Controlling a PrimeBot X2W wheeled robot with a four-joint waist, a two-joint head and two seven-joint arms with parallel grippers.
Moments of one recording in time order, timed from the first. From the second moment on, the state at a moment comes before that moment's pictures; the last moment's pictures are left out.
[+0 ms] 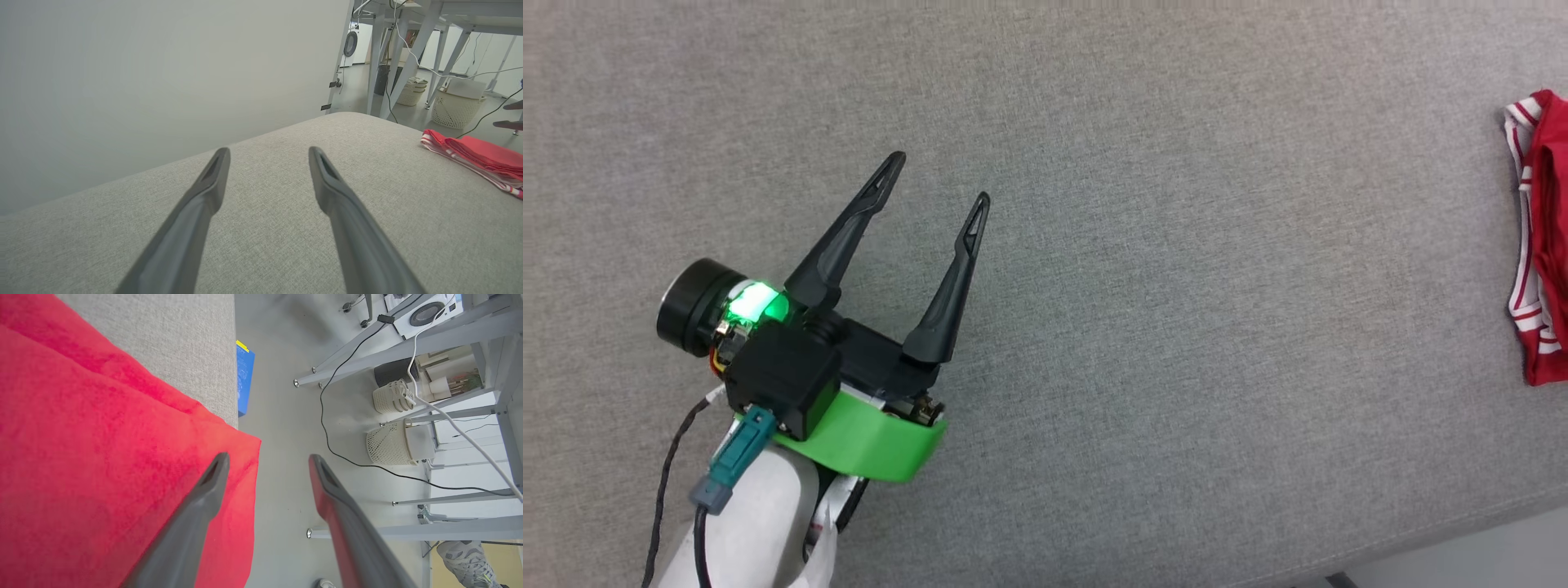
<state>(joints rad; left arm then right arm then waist) -0.29 0.30 -0.31 -0.29 -0.17 -0.11 -0.15 -0.72 -0.72 0.04 0.89 -0.06 0.13 -0.14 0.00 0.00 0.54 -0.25</state>
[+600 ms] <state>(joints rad) -0.12 0.21 -0.25 -0.02 -0.30 -0.06 -0.25 -0.55 -0.60 0.10 0.53 0.22 0.13 -0.21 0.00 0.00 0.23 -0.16</state>
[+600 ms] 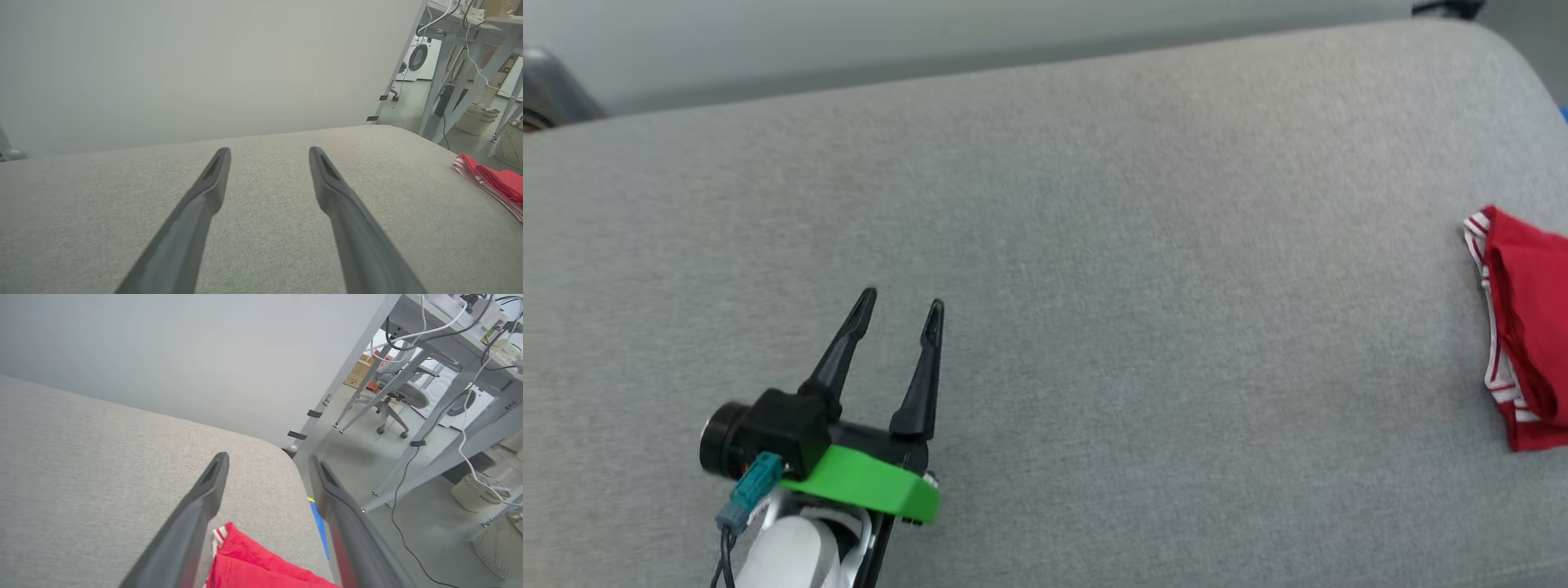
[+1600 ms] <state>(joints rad) 0.04 0.10 -0.09 0.10 -0.27 -0.10 -0.26 0.07 -0.07 -0.05 0.03 0.17 0.13 -0.24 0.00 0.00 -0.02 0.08</state>
